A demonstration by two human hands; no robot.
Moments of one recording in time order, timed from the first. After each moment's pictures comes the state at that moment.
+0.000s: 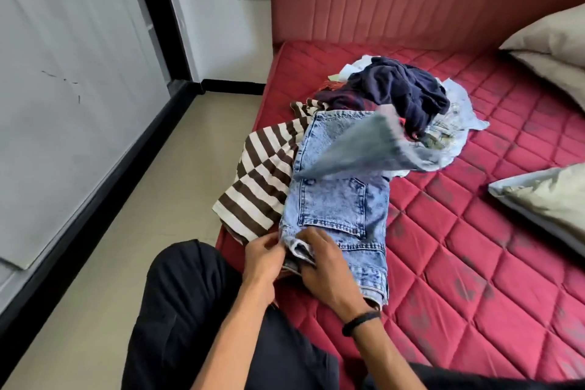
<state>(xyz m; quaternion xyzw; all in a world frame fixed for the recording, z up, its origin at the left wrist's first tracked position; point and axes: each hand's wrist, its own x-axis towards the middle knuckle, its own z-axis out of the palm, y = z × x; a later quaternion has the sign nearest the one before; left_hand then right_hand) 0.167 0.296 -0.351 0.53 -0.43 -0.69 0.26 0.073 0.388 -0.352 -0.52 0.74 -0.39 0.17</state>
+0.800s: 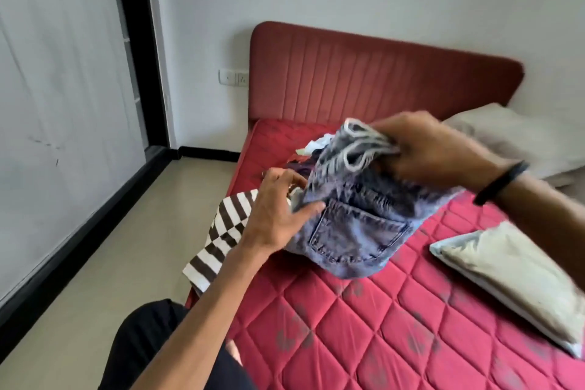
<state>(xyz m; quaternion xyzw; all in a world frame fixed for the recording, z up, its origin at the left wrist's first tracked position) 0.120 0.270 -0.163 0.17 -0.84 -0.32 0.41 -0.040 0.438 0.017 -0.64 0.75 -0.10 -0.11</state>
